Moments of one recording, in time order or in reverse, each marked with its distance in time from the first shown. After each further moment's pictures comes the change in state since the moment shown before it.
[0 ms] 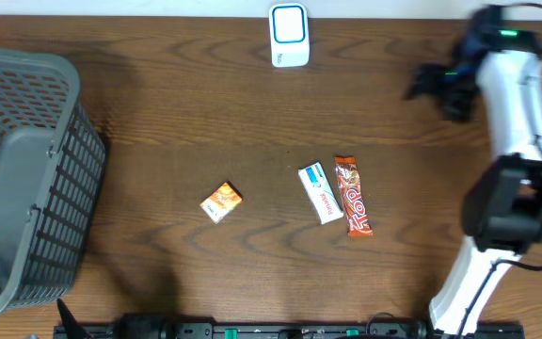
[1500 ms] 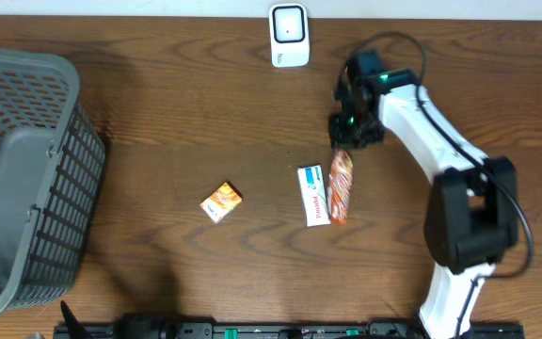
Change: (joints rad) left arm 0.000 0.000 0.000 -0.036 0.000 0.000; right arm 0.338 -0.127 -0.355 0.277 -0.111 -0.201
